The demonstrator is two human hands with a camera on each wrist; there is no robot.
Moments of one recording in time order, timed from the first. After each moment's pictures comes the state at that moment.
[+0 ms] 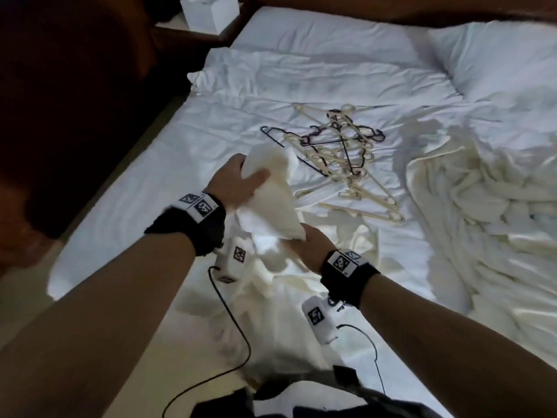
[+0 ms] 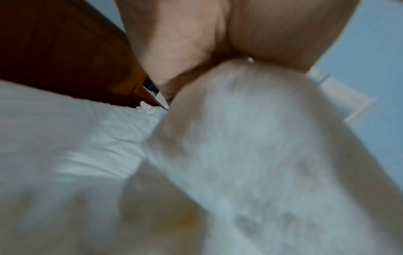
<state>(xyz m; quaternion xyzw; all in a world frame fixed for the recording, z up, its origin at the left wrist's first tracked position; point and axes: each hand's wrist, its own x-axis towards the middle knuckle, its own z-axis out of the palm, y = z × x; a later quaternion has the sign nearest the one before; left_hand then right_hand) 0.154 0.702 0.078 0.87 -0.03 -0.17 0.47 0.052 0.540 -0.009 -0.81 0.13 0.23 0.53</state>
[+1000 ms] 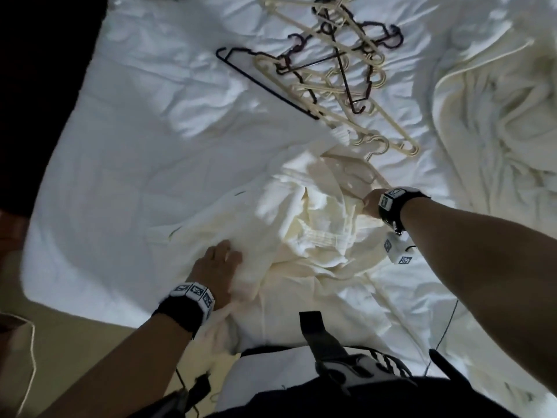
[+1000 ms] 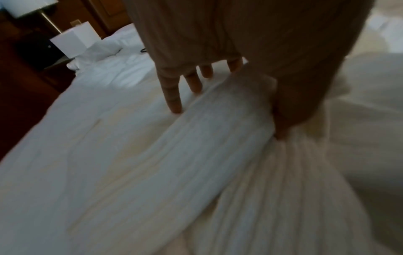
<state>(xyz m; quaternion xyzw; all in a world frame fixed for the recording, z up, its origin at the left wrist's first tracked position) 0.115 0.723 -0.152 0.88 -0.25 -0.40 -0.10 0.159 0.313 -0.219 -0.86 0.16 0.46 0.14</state>
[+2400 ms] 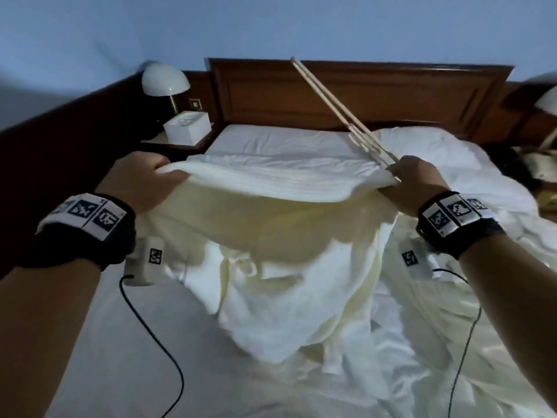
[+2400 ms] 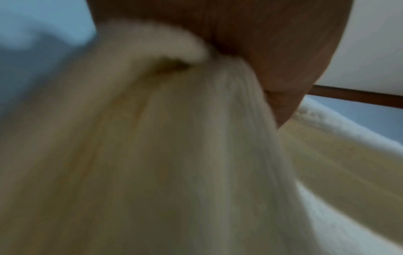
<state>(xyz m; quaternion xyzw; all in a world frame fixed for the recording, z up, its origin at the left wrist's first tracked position) 0.177 0.761 0.258 0.96 -0.15 0.08 0.21 0.055 0.341 0.224 -0.96 0.18 -0.13 0.17</state>
